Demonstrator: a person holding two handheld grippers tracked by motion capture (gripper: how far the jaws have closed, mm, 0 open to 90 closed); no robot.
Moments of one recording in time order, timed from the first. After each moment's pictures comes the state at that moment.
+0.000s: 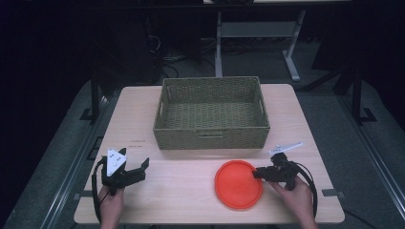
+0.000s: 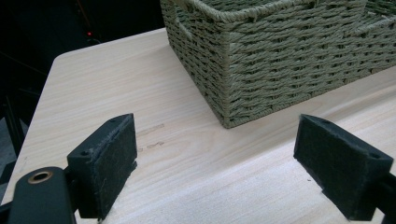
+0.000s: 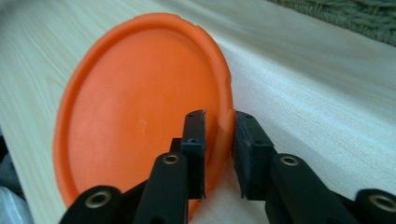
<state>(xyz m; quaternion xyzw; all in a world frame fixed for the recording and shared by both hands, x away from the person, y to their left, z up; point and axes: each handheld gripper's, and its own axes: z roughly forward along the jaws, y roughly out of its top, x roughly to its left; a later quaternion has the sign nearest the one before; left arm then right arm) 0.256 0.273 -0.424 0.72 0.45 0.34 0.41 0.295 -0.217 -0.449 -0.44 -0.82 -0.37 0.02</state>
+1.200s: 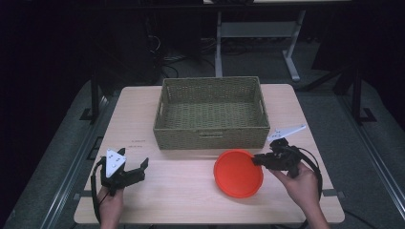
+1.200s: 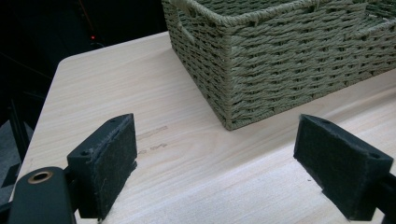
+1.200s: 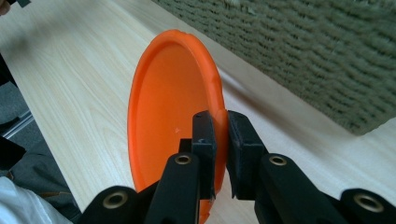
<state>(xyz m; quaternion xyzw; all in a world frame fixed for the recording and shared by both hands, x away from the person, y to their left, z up) 0.255 0.274 -0.423 0.71 0.44 0.35 0.42 0.293 -0.198 -0.366 -0.39 -0.85 -0.36 -0.03</state>
